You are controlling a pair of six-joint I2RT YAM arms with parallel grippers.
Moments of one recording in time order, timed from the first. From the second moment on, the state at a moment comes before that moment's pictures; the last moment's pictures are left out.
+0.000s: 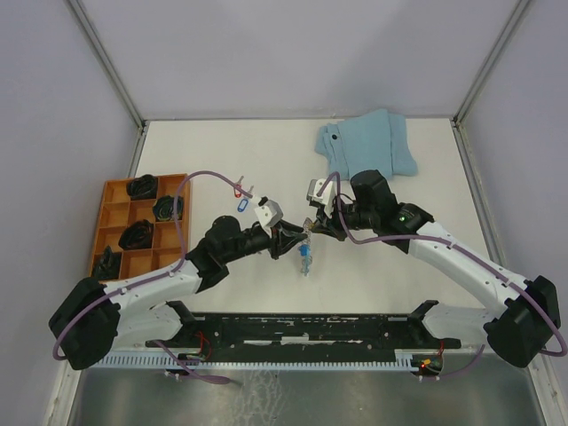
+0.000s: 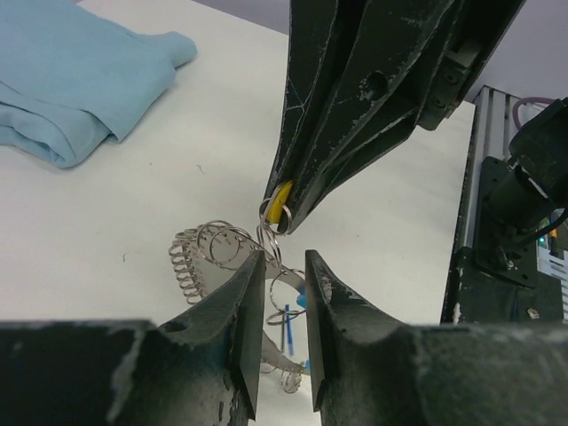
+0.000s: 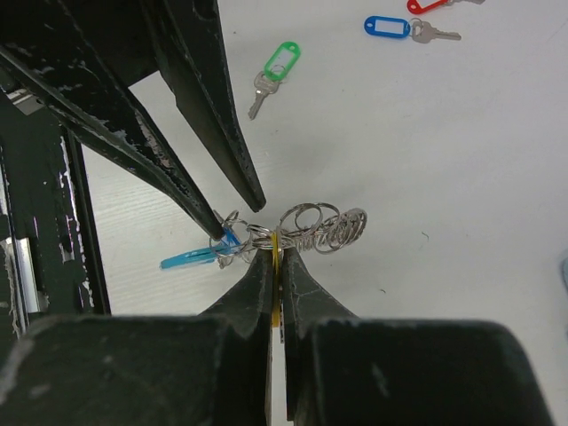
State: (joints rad) left arm -0.82 1.10 0.46 0.60 0.35 -0.11; right arm 0.67 1.19 0.97 -0.39 -0.52 -0.39
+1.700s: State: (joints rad) left arm -0.83 1.20 0.53 0.54 0.36 -0.06; right arm 0.71 1.21 1.00 -0.47 -0.48 -0.35
